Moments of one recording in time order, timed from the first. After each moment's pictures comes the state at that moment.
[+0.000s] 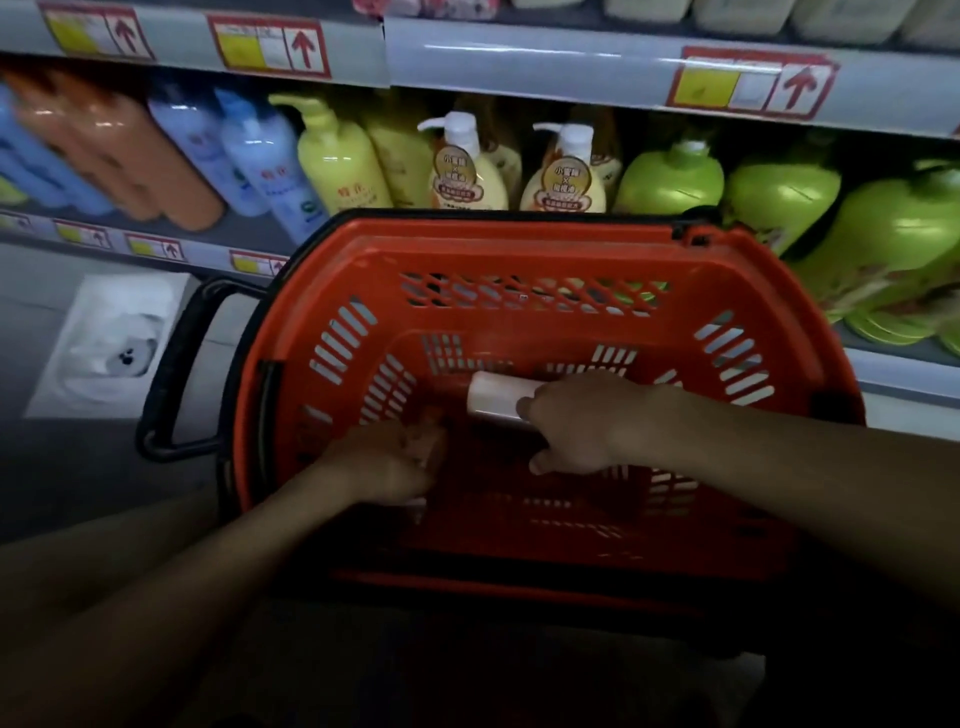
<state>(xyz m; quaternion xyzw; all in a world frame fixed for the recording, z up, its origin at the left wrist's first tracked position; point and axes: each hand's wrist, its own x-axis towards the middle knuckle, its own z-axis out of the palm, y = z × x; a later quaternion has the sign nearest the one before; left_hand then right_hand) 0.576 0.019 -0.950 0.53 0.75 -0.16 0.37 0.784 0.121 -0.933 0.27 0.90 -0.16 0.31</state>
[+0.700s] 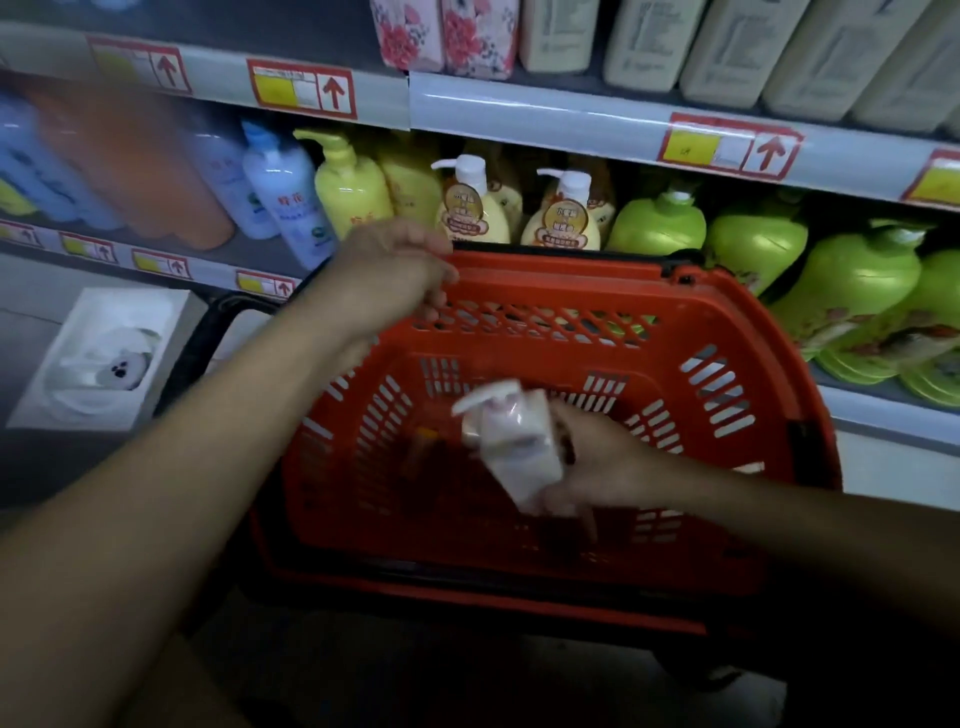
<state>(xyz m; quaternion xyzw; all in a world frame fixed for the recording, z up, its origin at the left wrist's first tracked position) 0.581 0.106 -0.833 0.42 0.69 0.40 0.43 0.822 0.102 -0.958 0.43 0.75 -0.51 0.01</state>
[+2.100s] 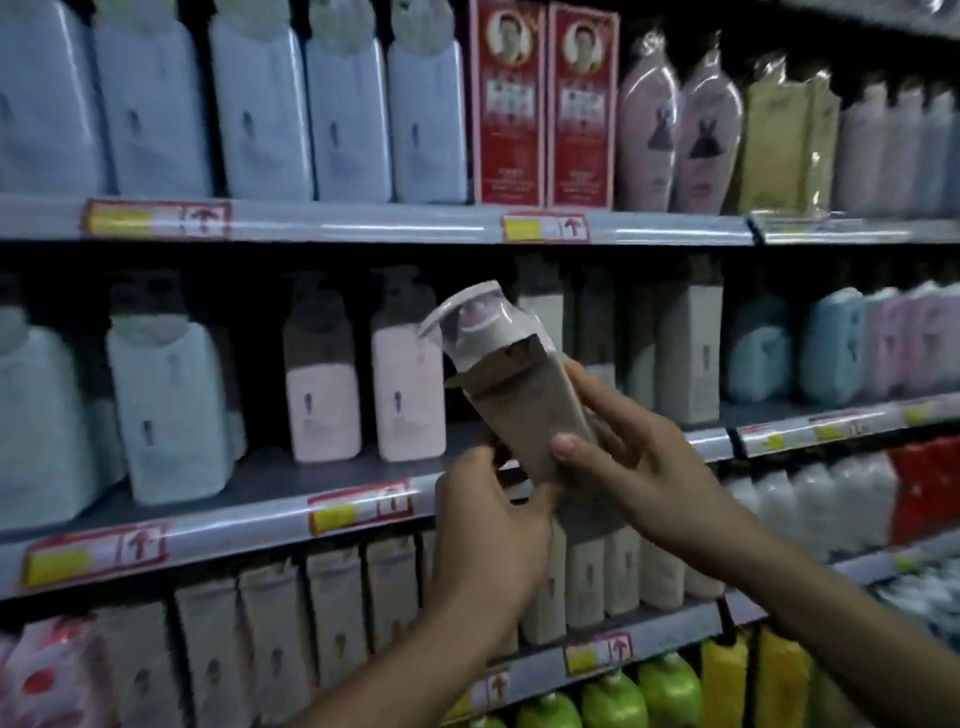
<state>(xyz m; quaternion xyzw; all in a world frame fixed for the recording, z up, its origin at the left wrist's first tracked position) 0.972 0.156 -0.534 0.68 0.31 0.60 0.30 1.121 0.128 -0.504 0.37 0.72 -0.19 -0.56</state>
